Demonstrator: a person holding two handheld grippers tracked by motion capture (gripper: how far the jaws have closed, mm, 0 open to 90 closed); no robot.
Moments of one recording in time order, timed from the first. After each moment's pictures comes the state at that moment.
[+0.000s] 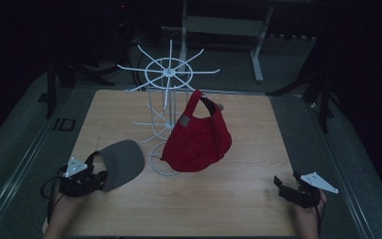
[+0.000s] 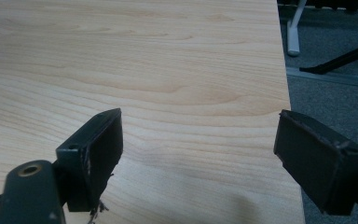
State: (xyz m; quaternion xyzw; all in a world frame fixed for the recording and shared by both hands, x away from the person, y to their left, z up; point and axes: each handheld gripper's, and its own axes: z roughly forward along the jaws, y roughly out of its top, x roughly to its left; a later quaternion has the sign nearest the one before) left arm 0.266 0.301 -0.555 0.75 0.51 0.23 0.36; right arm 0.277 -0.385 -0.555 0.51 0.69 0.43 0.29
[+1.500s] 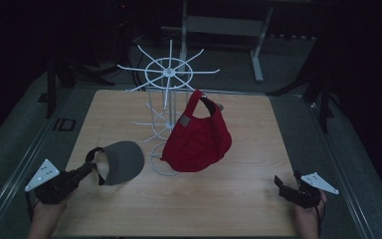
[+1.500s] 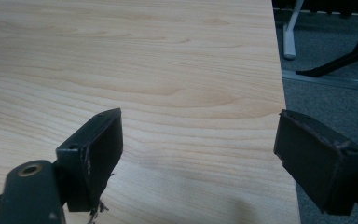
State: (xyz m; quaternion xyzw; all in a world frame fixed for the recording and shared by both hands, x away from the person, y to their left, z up) left arm 0.224 0.327 -0.496 0.70 0.42 0.25 0.53; right arm 0.276 -0.386 -0.555 0.51 0.68 0.43 0.30
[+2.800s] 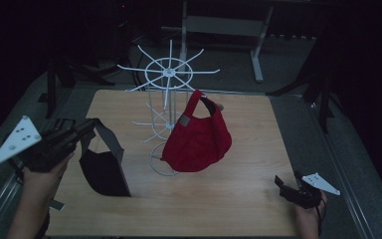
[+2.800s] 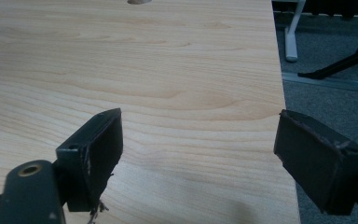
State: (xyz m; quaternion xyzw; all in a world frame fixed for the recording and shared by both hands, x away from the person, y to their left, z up) left arm 0.224 0.288 -0.339 0.66 0.27 0.33 0.61; right arm 0.275 -0.387 -0.555 0.51 0.68 0.44 0.30
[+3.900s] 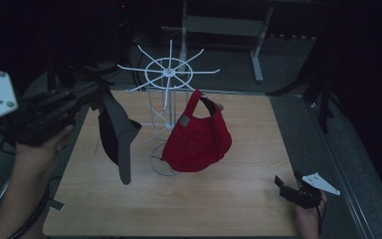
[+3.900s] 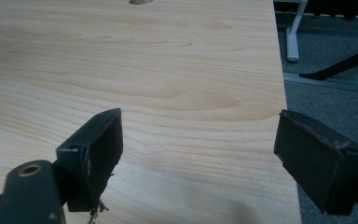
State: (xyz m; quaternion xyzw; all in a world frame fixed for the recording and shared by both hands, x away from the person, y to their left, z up) left arm 0.233 0.246 -0.240 0.65 0.15 0.31 0.68; right arm 0.274 -0.388 -0.555 0.50 0.68 0.44 0.30
